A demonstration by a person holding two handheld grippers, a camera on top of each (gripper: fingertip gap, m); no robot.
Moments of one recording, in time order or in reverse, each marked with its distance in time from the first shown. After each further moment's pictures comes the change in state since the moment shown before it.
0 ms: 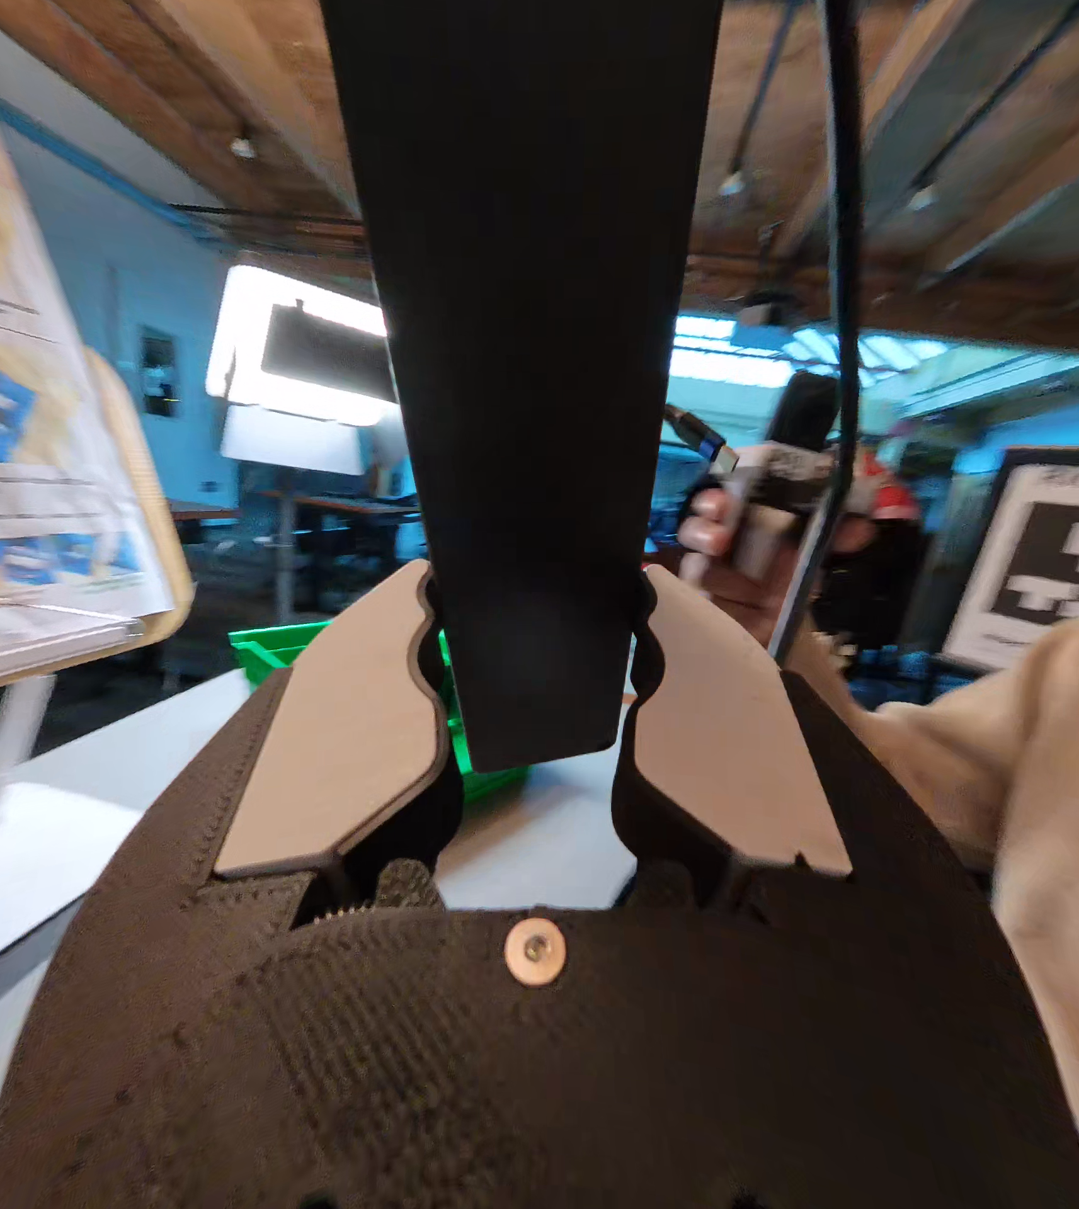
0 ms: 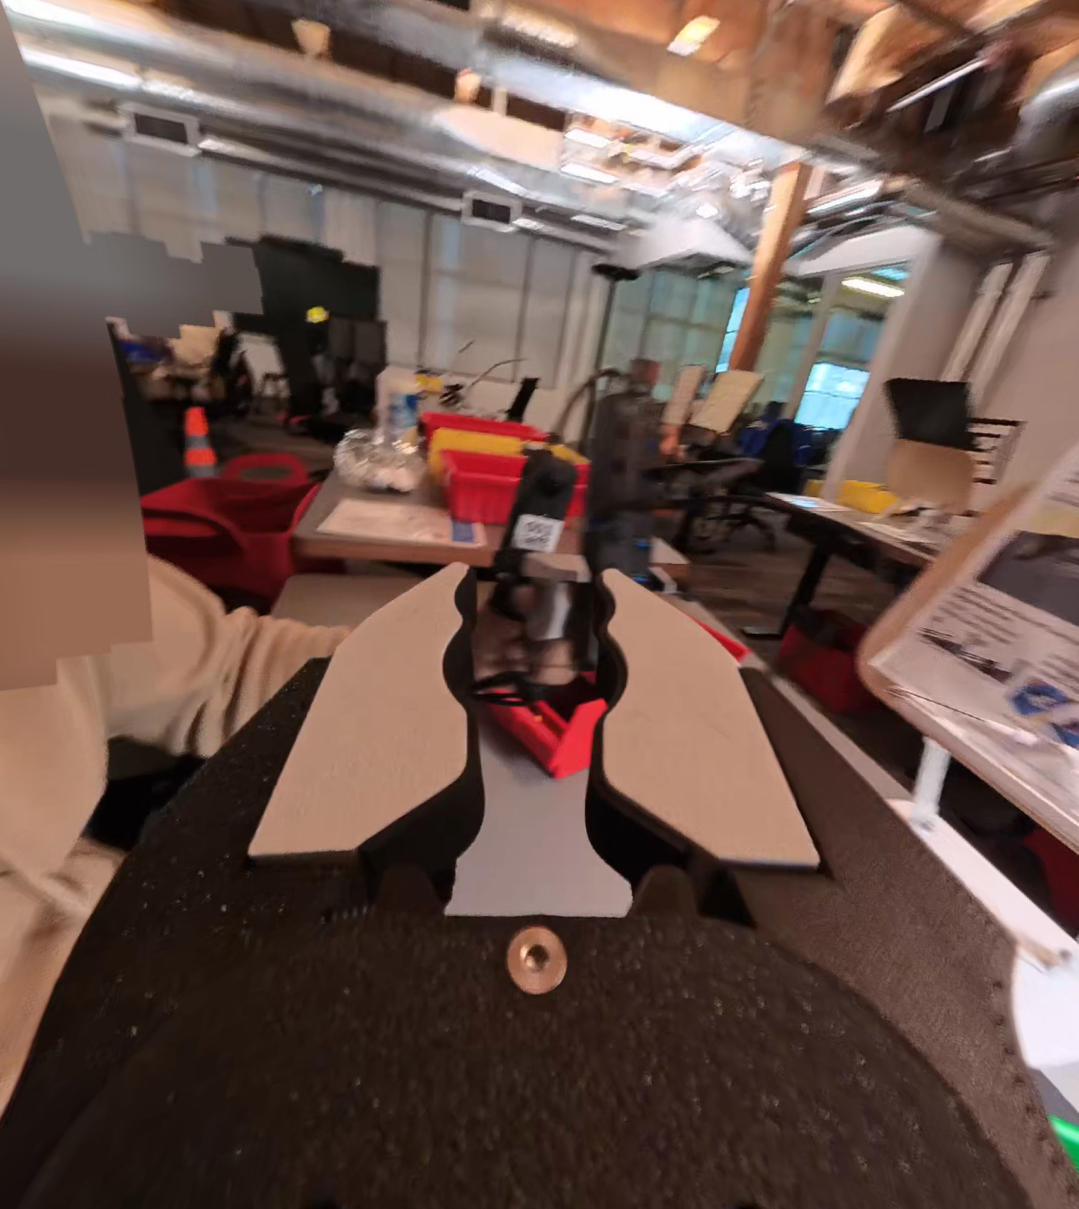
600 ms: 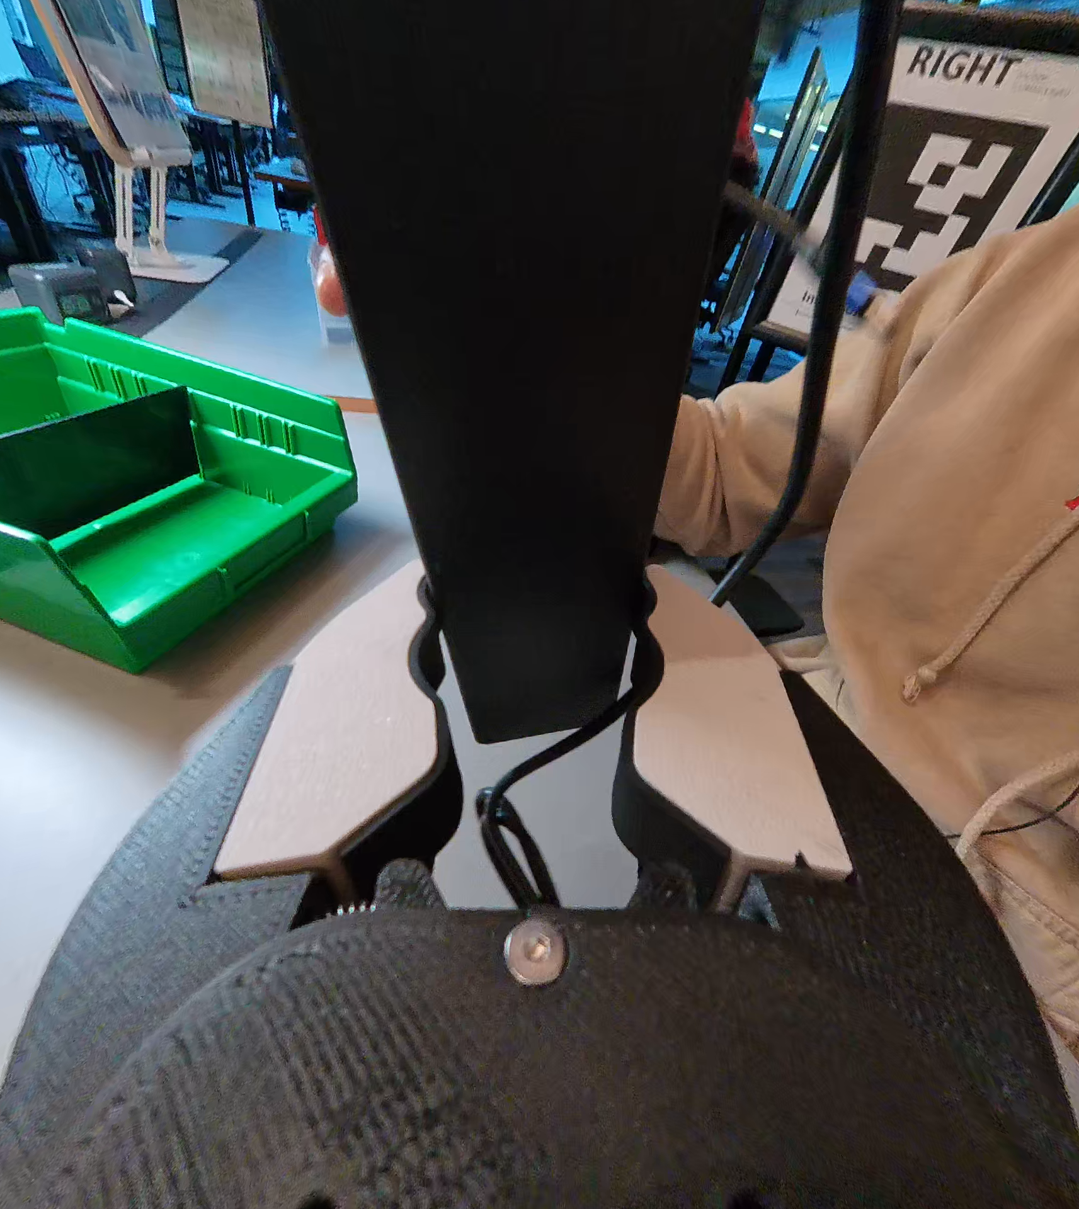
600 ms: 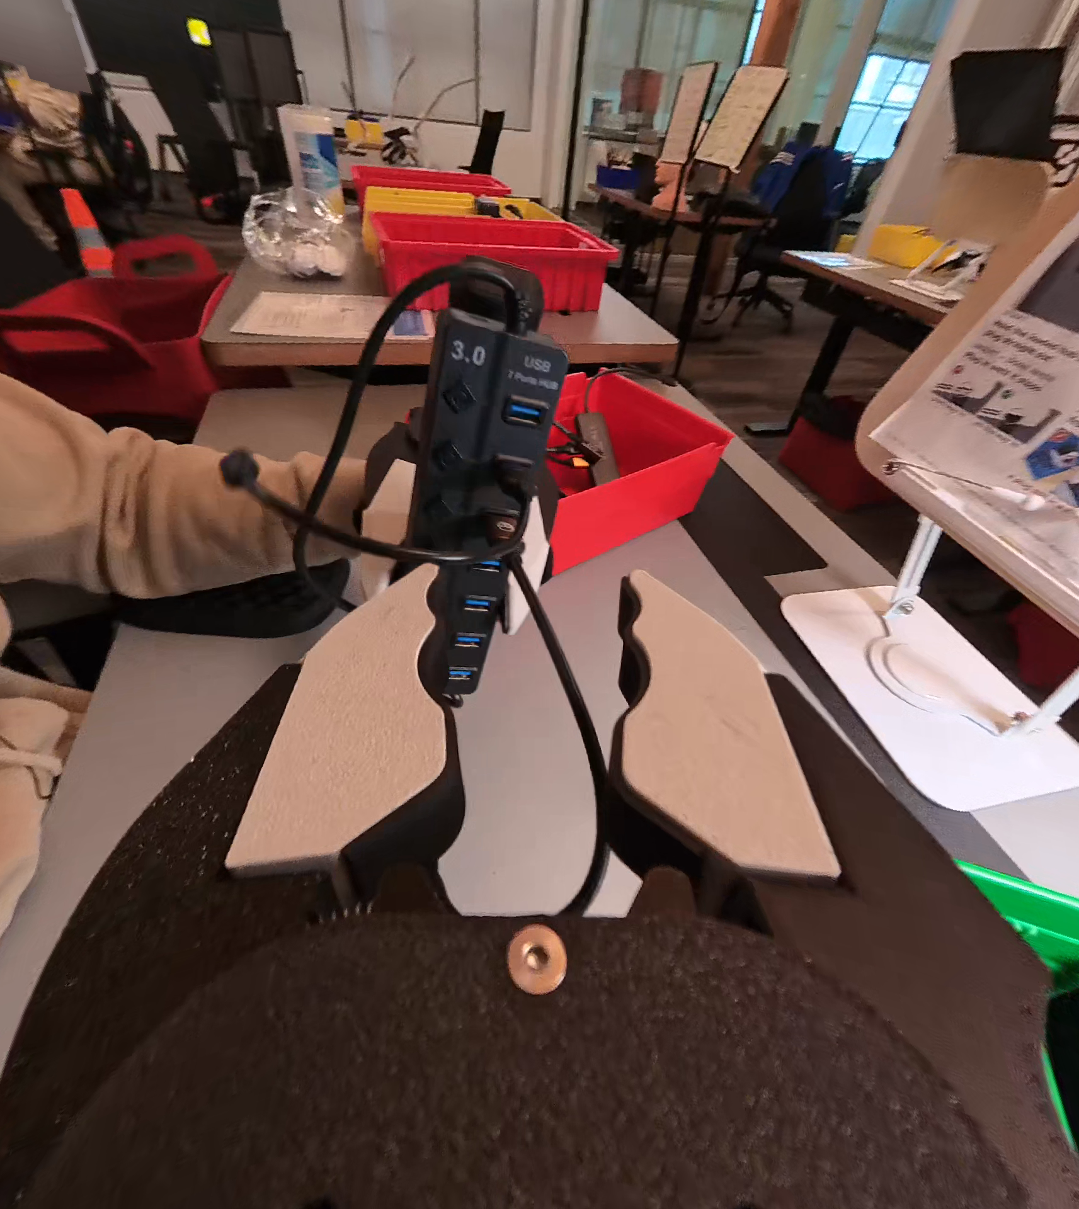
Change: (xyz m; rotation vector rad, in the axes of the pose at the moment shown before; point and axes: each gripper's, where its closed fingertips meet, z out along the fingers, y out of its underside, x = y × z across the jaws) left arm 0.052 0.129 0.021 -0.557 0.355 -0.070; right arm 0.044 0.090 -0.004 -0.348 0.029 0.067
